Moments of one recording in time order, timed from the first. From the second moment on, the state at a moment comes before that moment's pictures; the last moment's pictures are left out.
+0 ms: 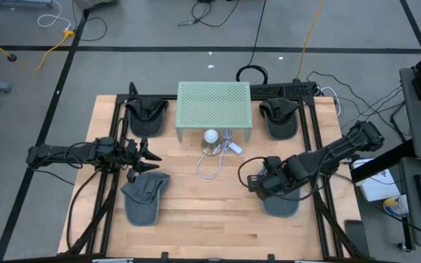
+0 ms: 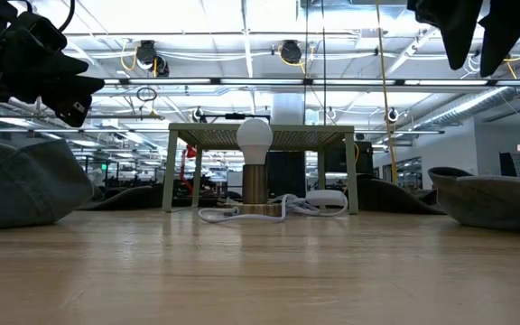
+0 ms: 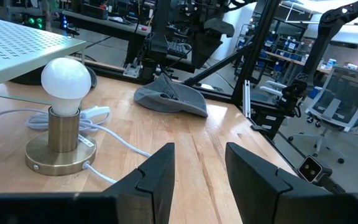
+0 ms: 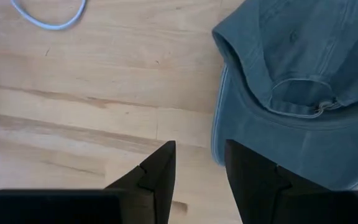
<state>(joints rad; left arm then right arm) 0.00 0.11 0.01 0.06 0.18 -0.24 0.44 1.49 1.31 -1.22 0.10 1.93</state>
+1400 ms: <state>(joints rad) 0.00 0.11 0.02 0.06 0.18 -0.24 0.47 1.67 1.08 -0.94 -0.01 1.95</state>
